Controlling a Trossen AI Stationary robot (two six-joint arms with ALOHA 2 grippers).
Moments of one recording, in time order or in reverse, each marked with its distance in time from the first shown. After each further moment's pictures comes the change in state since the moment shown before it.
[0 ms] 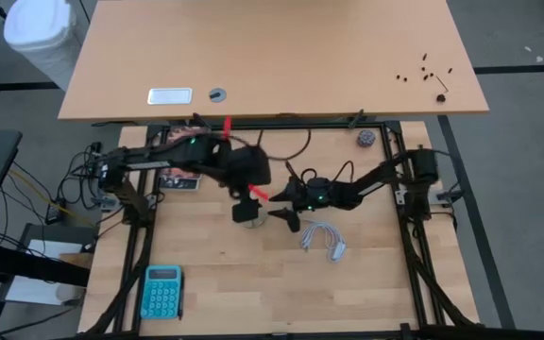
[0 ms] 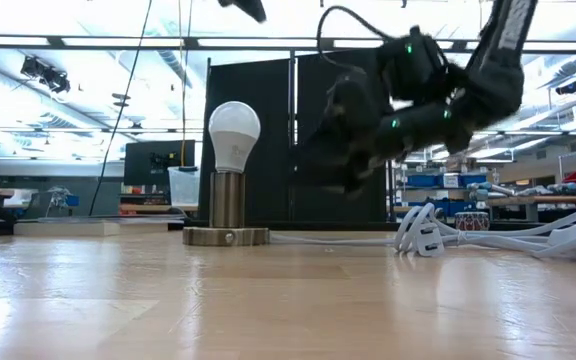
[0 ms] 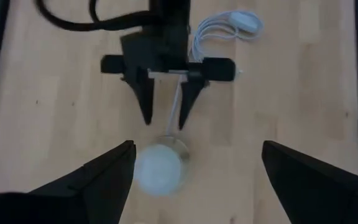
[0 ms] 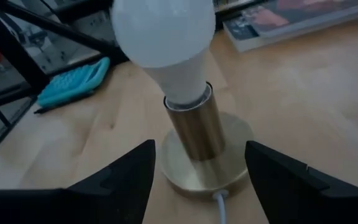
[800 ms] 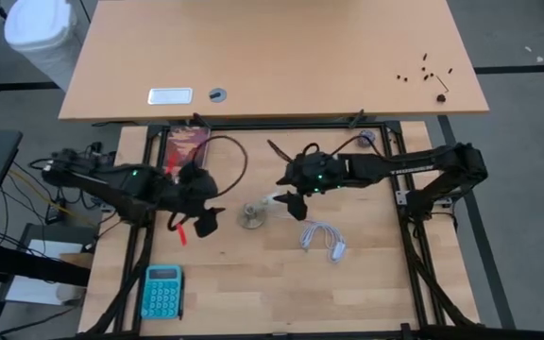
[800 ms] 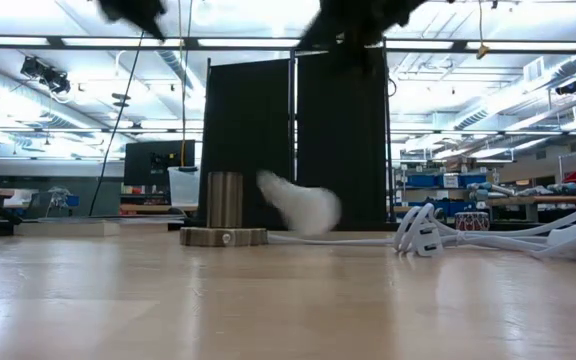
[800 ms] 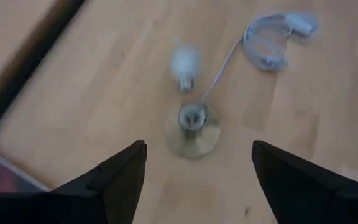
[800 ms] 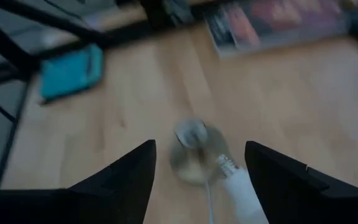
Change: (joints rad) left arm -0.244 -0.567 -0.791 0.290 -0.379 -0.418; right arm 0.036 -0.330 0.519 -1.177 0.104 -0.008
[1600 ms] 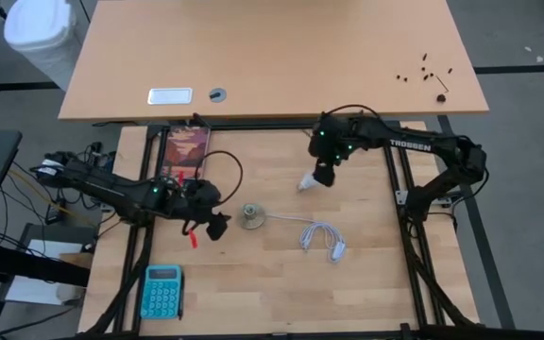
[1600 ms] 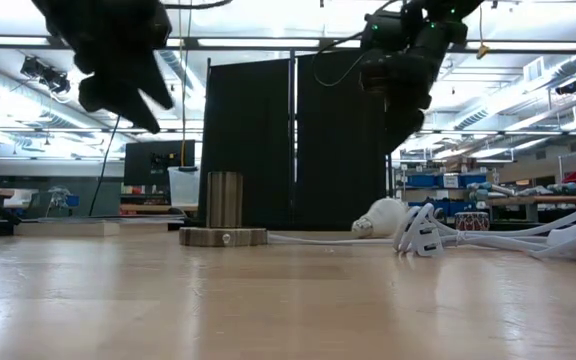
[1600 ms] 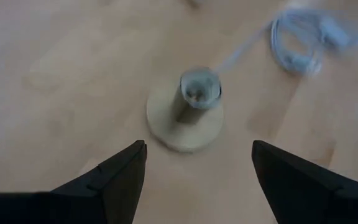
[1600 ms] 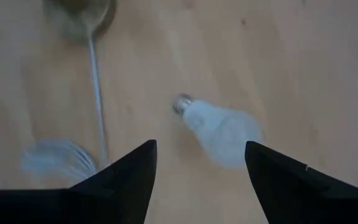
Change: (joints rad) left arm 0.058 -0.049 -0.440 0.456 0.039 -0.271; right arm -0.432 -0.021 -0.001 -0.542 -0.232 -0.400
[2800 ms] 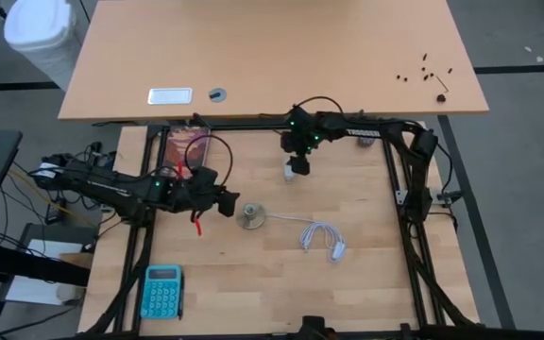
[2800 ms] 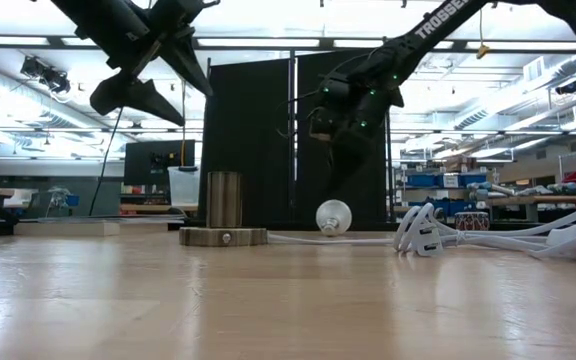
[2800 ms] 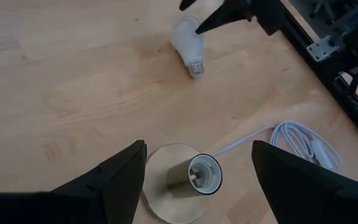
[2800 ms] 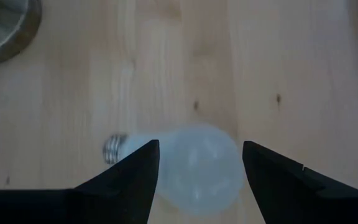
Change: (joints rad) left arm 0.092 0.000 -0.002 0.134 -0.132 -0.248; right arm -0.092 0.425 0.189 0.270 -0.058 -0.307
